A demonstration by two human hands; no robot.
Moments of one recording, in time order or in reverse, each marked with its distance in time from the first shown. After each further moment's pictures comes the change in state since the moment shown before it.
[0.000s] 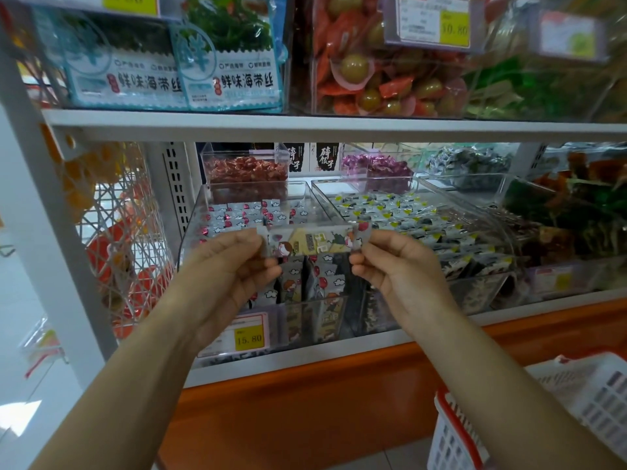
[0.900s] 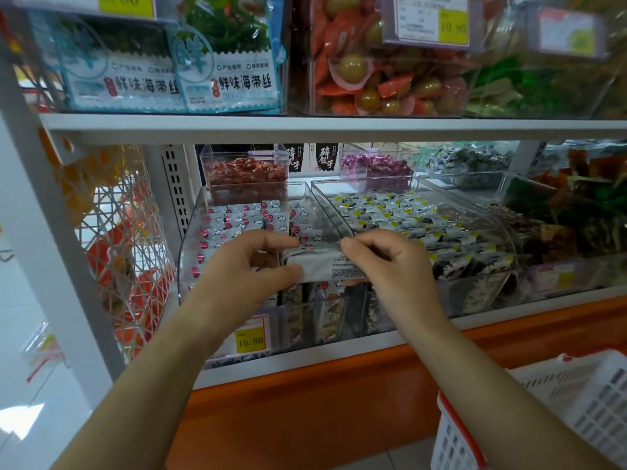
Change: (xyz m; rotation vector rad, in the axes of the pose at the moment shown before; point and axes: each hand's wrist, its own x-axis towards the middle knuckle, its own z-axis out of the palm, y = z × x) left_hand -0.010 0.001 0.010 0.739 -0.108 0.232; right_hand -0.011 0.002 0.008 -0.551 -0.076 -0.385
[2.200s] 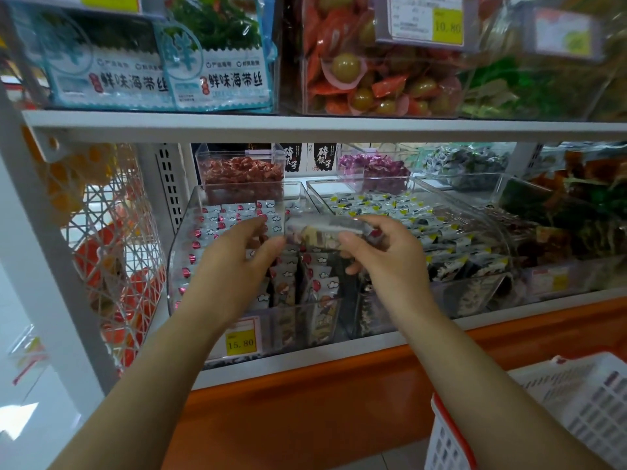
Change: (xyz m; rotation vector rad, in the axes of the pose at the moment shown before) left_hand 0.020 -0.010 0.007 0.406 0.184 0.133; right_hand 0.018 0.011 -0.005 0.070 0.040 0.083
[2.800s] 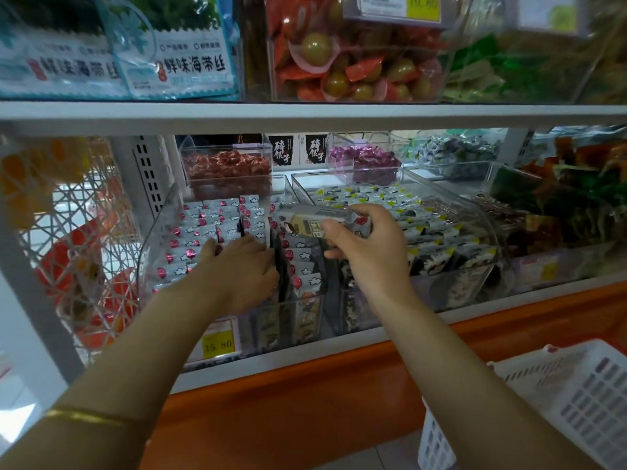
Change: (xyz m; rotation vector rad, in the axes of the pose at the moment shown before) left_hand 0.038 -0.026 0.031 0.810 -0.515 0.139; right_hand 0.010 0.003 0.003 0.011 0.074 0.048
